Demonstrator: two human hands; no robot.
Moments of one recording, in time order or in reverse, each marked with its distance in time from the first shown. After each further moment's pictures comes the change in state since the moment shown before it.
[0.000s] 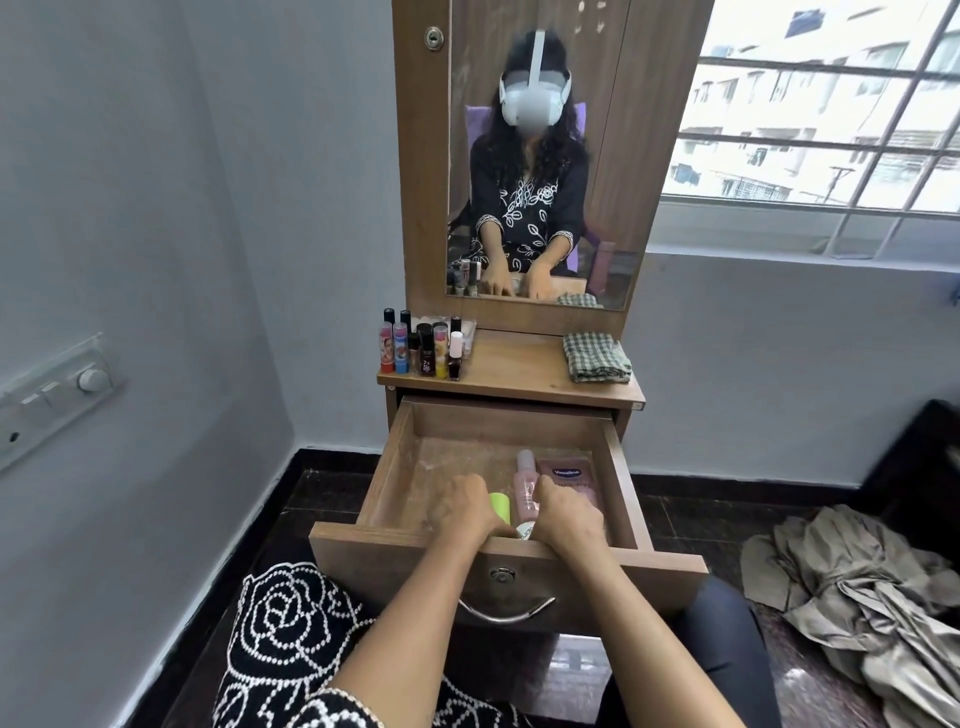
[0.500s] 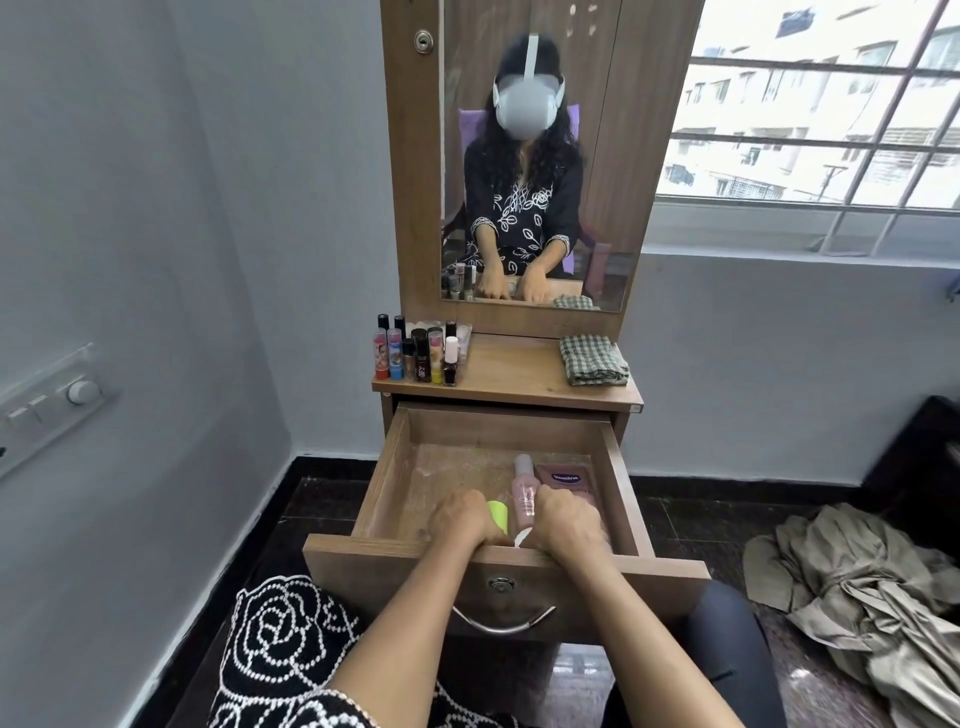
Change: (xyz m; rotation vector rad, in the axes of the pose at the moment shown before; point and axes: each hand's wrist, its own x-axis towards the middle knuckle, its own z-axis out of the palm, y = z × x) left_hand 0.005 0.001 0.001 -0.058 -0.177 -0.039; right_hand -0.010 -0.005 -0.009 -0.140 0.066 -0.091
